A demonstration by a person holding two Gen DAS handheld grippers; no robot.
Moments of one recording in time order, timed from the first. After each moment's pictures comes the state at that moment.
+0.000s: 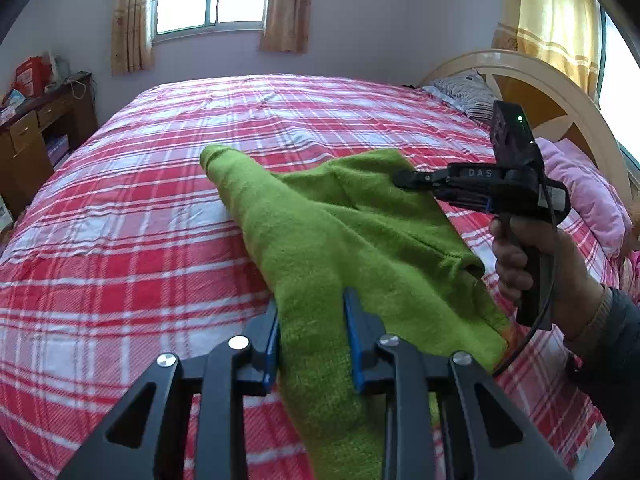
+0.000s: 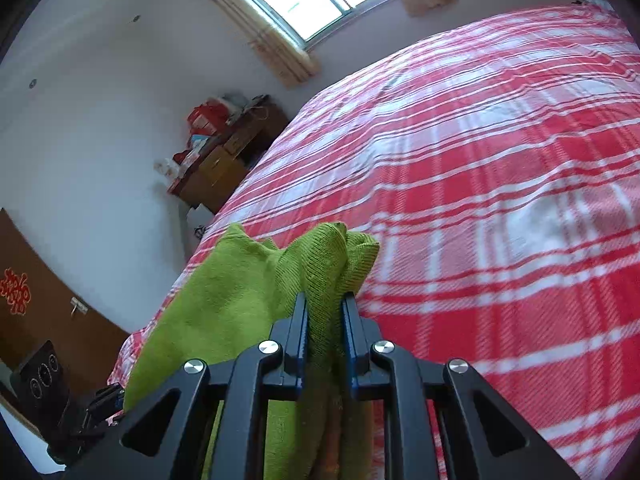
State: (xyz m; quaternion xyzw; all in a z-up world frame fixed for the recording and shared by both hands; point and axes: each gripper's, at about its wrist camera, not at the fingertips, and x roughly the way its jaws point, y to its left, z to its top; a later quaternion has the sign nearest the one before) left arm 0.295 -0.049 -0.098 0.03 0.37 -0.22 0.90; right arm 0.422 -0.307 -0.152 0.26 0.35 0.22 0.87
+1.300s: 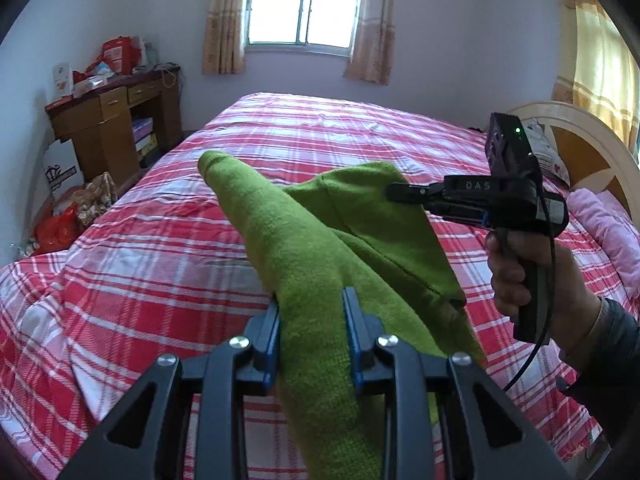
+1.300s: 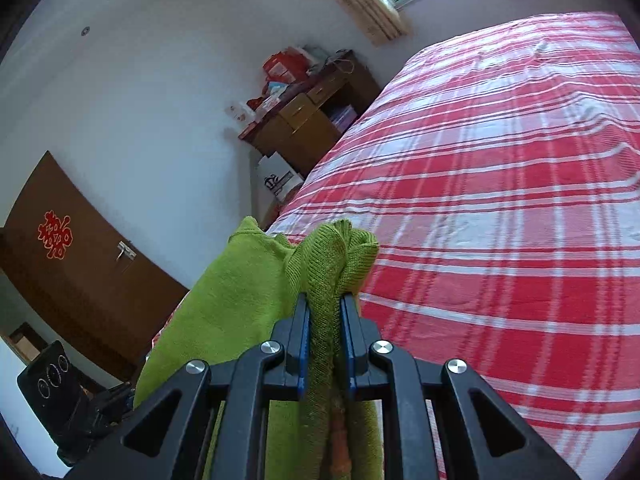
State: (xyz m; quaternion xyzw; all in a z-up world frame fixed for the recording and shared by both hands) left arm 0.228 0.119 -0.081 -0.02 0.34 -0.11 0.94; right arm 0.432 -0.085 -0.132 0.23 0.37 0.35 0.83
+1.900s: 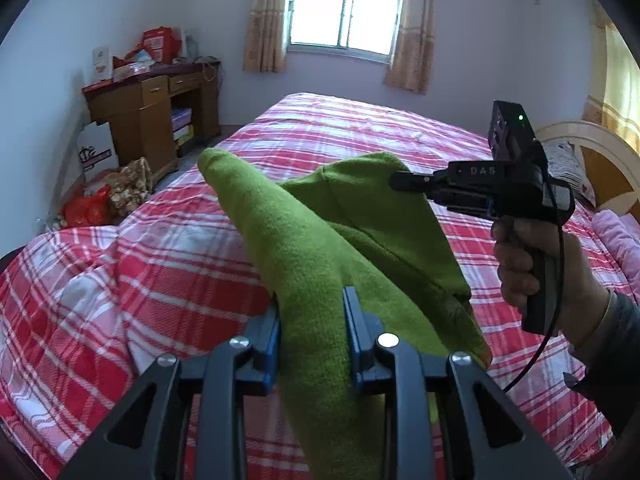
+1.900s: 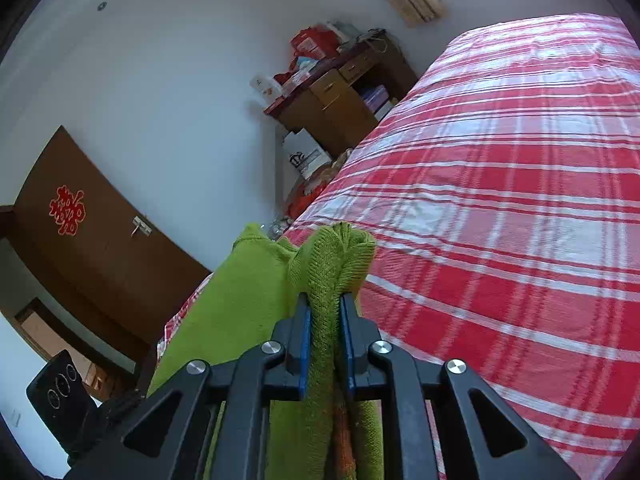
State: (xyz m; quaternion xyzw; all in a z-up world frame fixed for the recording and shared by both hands) left arm 0.218 0.185 -0.092 -0.04 0.34 -0.05 0.94; right arm 0.450 0.004 -0.127 0.20 0.38 0.41 0.81
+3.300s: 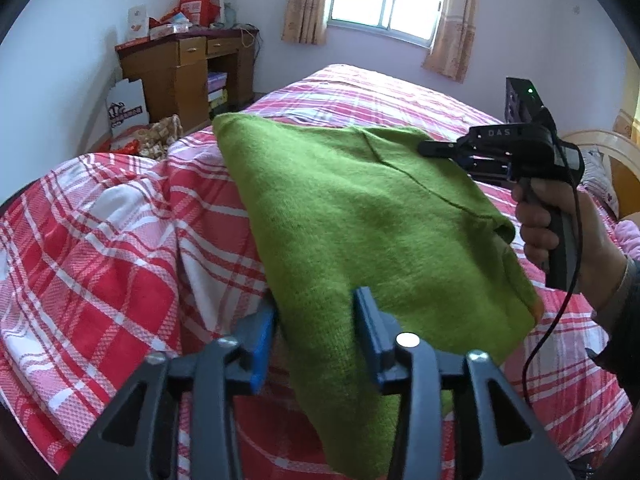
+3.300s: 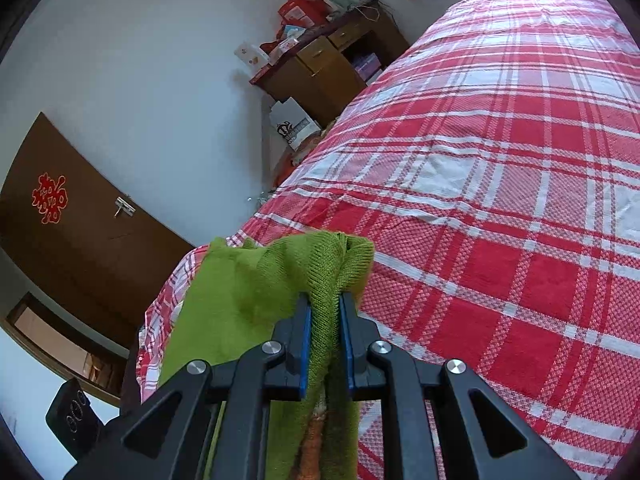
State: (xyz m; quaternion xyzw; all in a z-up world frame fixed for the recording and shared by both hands) left arm 0.193 0.229 -0.140 -0.06 0.38 0.00 0.92; right arm 0.477 0.053 -0.171 0.18 0.44 0.38 0.79
